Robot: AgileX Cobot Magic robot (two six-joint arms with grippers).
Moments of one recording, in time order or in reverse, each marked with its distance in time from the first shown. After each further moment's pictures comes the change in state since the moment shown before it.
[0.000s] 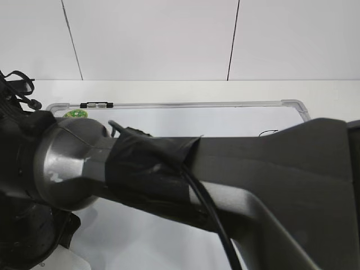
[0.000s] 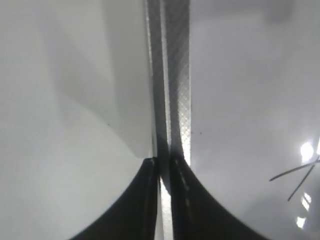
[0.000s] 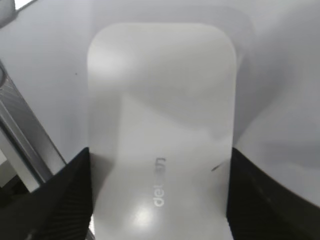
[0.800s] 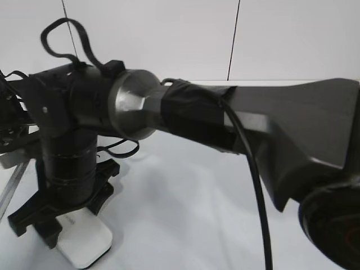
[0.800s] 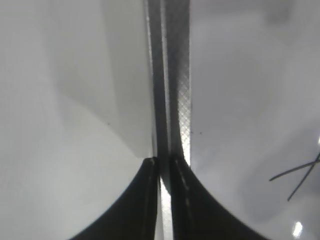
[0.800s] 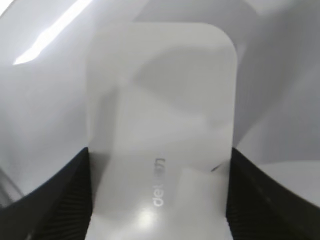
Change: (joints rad) left arm 0.000 0.000 0.000 0.000 0.000 0.000; right arm -0.188 0.000 0.000 0.124 -0.004 0.014
